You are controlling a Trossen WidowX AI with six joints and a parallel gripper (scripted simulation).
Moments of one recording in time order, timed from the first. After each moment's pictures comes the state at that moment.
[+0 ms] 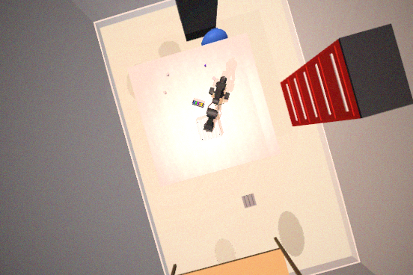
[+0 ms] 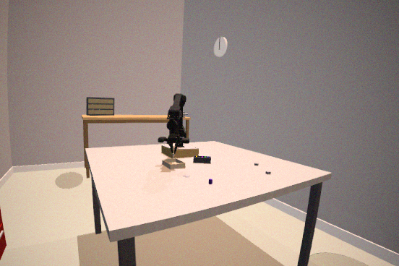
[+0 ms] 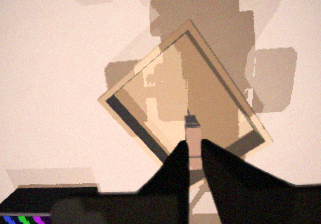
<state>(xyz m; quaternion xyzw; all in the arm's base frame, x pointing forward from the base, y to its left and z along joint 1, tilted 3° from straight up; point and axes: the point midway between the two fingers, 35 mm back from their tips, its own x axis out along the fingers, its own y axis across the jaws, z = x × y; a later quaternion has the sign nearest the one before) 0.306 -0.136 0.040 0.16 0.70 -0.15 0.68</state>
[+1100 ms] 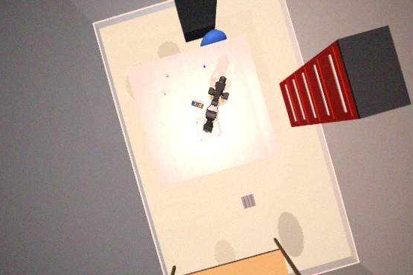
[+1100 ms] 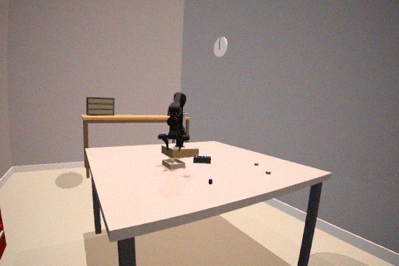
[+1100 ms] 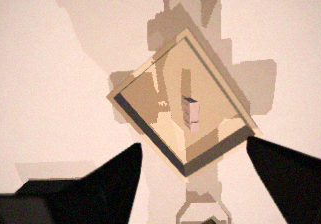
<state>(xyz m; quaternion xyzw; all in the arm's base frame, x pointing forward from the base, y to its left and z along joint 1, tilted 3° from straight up) 0.307 -0.136 0.058 0.16 0.69 -0.15 0.69</state>
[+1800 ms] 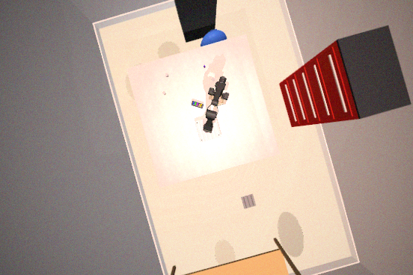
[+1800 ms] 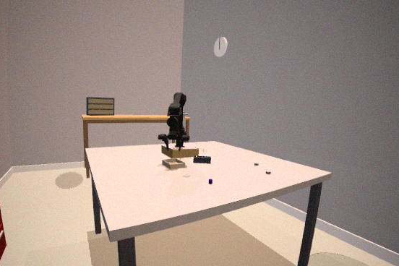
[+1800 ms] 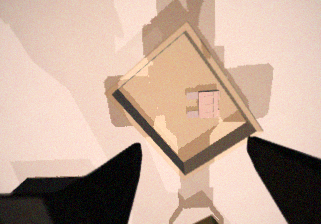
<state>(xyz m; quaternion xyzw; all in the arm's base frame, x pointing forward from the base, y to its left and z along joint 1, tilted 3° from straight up) 0.305 -0.136 0.058 0.16 0.70 -0.15 0.68</state>
